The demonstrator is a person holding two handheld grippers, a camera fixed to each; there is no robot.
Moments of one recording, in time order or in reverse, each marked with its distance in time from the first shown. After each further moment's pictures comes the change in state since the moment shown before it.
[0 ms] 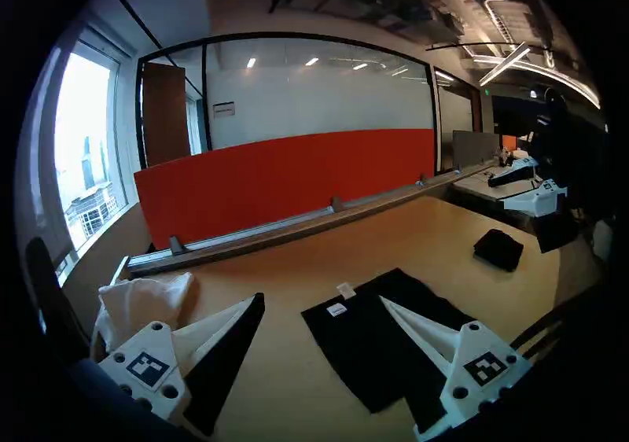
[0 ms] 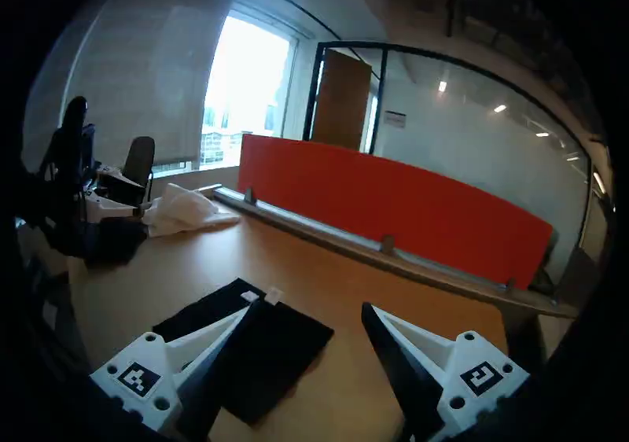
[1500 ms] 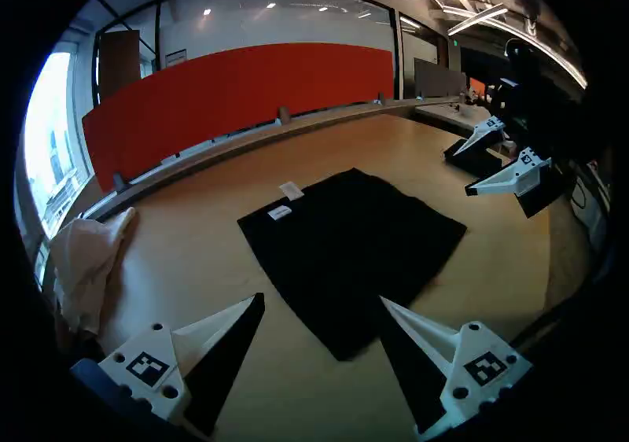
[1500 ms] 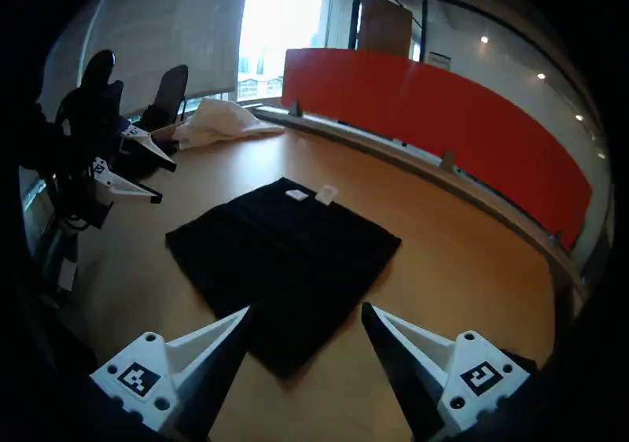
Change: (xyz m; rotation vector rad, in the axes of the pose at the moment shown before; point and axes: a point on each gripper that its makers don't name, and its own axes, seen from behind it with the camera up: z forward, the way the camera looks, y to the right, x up) left arm -0.173 0.075 0.037 -0.174 -0.260 0.071; right arm -0.191 -0.070 0.053 0.175 -0.264 -0.034
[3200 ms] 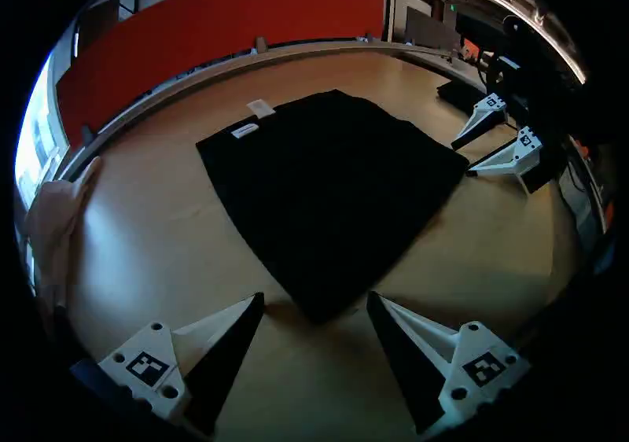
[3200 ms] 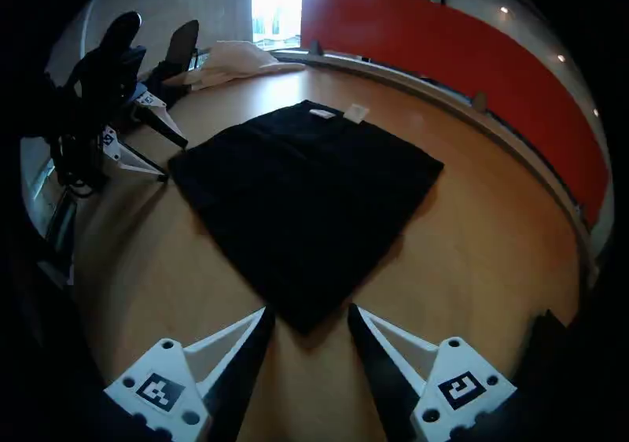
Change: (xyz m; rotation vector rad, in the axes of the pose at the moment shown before) left arm -0.085 0.027 0.040 -0.096 -0.254 -0.007; right arm -0.094 -0.022 0.034 0.103 -0.200 0.004
